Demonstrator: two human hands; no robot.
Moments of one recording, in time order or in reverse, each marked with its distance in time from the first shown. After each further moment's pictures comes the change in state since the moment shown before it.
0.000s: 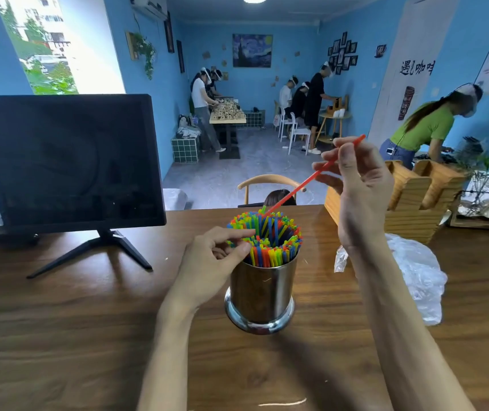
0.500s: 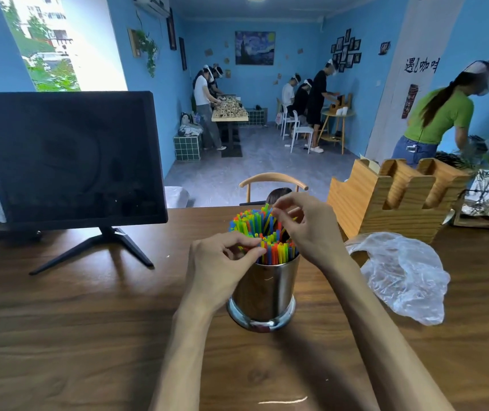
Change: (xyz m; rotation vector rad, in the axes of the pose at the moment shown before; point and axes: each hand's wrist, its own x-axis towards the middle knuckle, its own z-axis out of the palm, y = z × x) left_hand -0.009 0.009 0.019 0.111 0.193 0.139; right_hand -0.029 0.062 -0.002 -0.897 -0.406 -0.080
